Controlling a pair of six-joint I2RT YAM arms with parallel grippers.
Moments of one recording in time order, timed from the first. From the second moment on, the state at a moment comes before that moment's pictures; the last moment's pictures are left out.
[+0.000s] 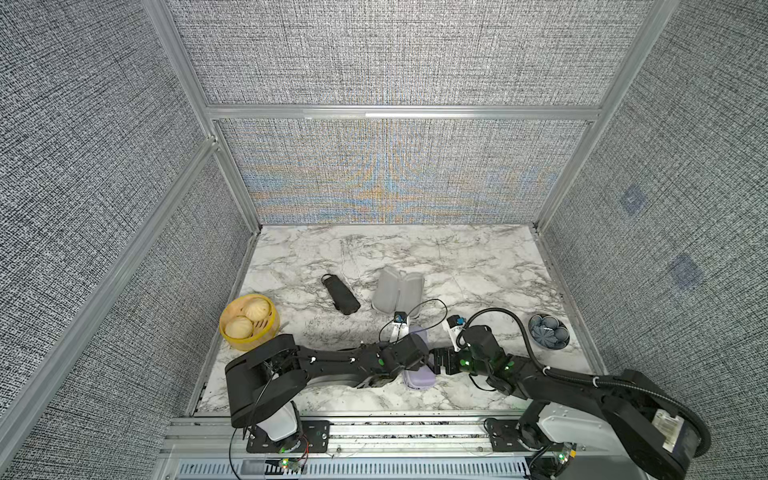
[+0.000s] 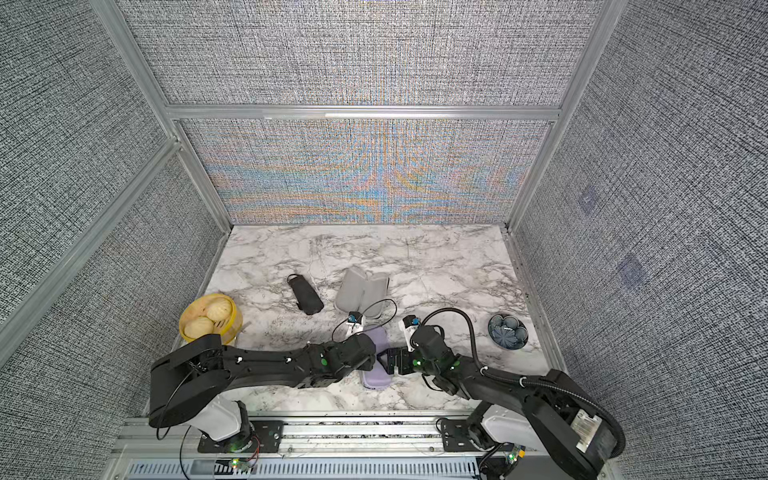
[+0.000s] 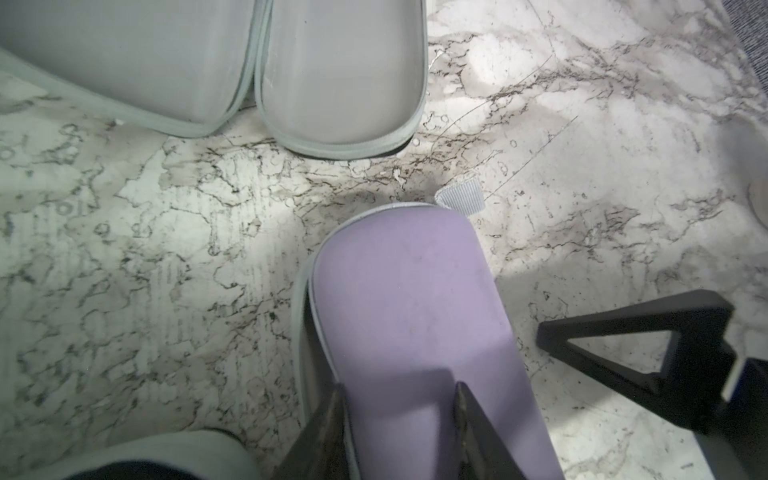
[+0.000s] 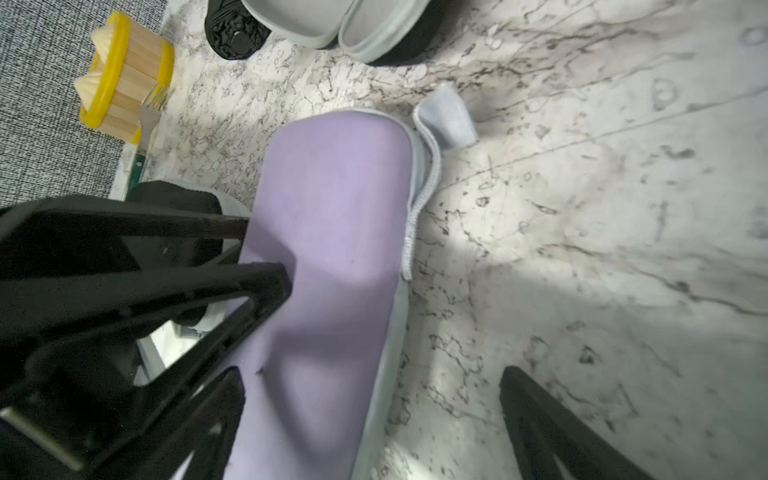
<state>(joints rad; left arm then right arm) -1.20 1.60 0.73 -0.03 -0.37 -0.91 0.73 1.21 0.28 0.24 -0.25 0.63</state>
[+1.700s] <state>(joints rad) -1.19 1.47 0.70 -0.11 -0.36 -0.83 0.66 1.47 0.14 0.85 -0.41 0.82</state>
